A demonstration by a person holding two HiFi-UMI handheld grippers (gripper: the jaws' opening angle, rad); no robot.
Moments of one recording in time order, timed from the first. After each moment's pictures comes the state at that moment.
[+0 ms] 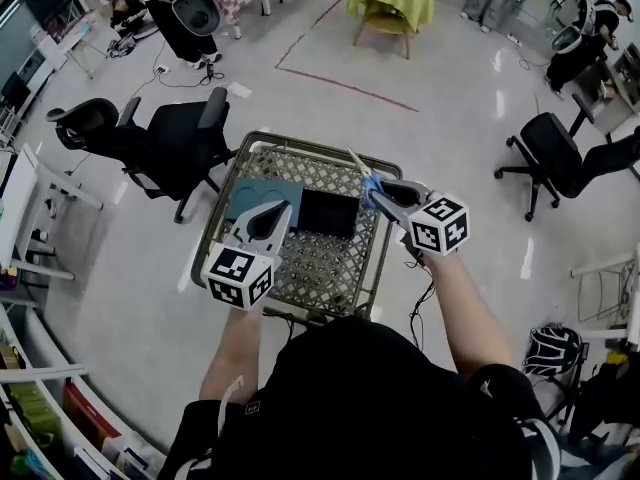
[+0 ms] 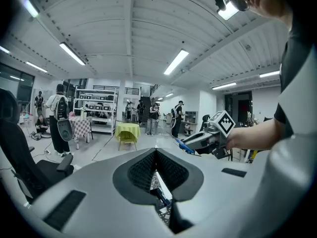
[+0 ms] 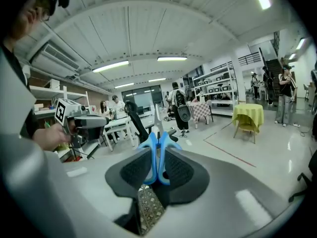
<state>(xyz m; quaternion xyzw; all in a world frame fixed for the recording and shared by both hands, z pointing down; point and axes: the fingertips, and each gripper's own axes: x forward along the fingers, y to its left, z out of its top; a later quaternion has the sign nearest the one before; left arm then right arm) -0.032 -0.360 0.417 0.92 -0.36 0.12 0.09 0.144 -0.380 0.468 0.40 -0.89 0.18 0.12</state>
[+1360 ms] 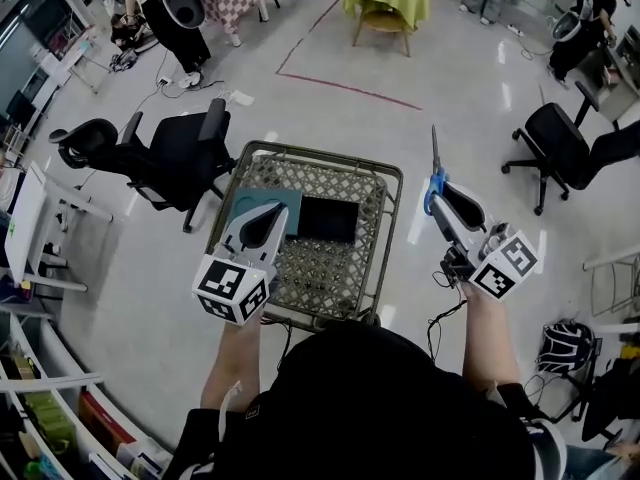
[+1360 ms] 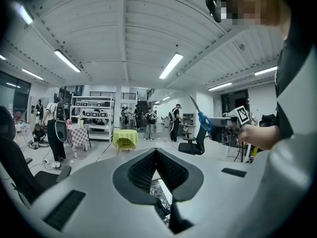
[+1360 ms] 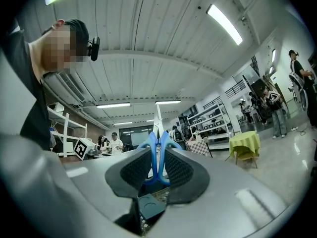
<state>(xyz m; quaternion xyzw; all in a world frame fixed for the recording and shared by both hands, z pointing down) -0.010 -0.355 0.367 0.93 -0.35 0.10 0.05 0.232 -0.307 0.323 0.45 -0.88 0.08 -0.12</state>
